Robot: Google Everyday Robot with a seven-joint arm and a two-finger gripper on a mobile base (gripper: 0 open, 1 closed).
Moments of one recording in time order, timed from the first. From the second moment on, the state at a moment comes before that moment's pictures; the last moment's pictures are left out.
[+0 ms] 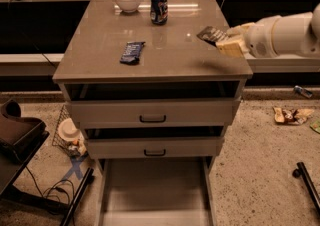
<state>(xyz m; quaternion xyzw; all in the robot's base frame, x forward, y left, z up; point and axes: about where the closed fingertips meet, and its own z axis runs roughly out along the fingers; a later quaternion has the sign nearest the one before) 0.650 -0.195 0.902 -0.40 0.76 0.11 0.49</state>
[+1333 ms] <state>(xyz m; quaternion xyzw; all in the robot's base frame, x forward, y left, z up) 0.794 -0.190 0.877 -0.36 0.79 0.16 0.47</state>
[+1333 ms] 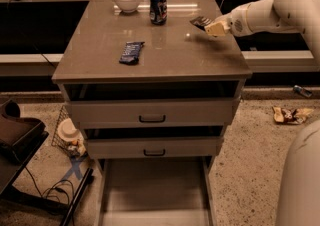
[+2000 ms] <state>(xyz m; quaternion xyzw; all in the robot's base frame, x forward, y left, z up) 0.796 -0.182 0.871 -0.36 0.79 0.16 0.47</state>
